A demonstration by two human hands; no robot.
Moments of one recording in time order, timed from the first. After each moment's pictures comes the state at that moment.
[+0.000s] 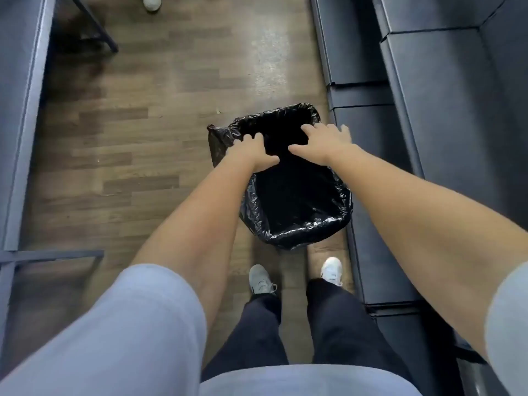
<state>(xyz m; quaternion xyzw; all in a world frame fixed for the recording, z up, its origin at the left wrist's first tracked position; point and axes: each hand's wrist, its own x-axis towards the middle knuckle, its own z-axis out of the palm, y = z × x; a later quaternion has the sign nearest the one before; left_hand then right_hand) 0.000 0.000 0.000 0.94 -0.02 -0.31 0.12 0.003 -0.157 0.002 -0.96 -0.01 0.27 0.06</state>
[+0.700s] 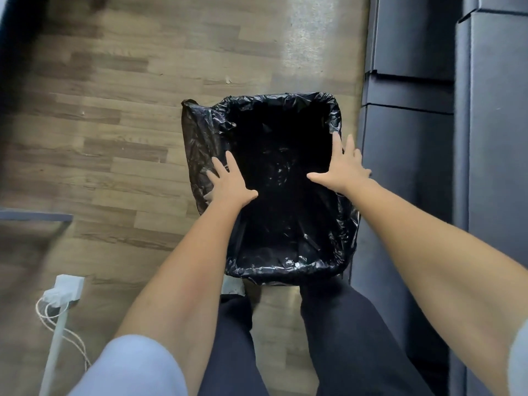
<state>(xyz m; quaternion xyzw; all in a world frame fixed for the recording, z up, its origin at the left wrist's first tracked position) 0.015 -0.029 -0.165 0.89 0.25 -0.32 0.20 0.070 -0.229 -0.156 -0.94 0.03 0.33 0.11</state>
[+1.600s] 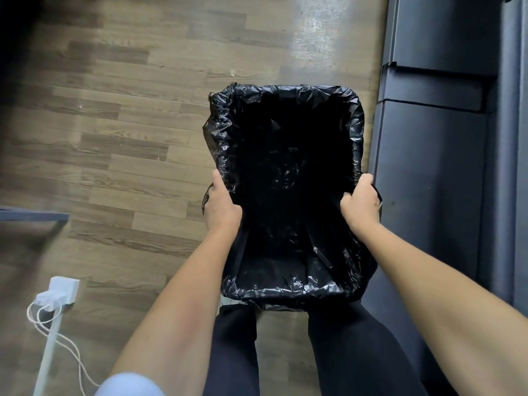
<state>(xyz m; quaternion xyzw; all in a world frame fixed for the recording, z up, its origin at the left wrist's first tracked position) -0.010 -0.019 -0.221 0.88 0.36 -0.16 0.27 0.038 -0.233 -0.215 -0.91 0.21 0.21 0.28</state>
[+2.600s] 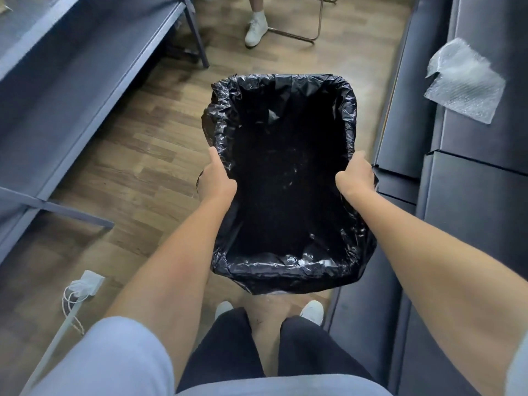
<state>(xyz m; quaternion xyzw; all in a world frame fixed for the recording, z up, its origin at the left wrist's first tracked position) 0.057 -0.012 0.032 0.88 0.38 -0.02 0.28 0.143 -0.223 0.051 -0.93 0.07 0.19 0.31</state>
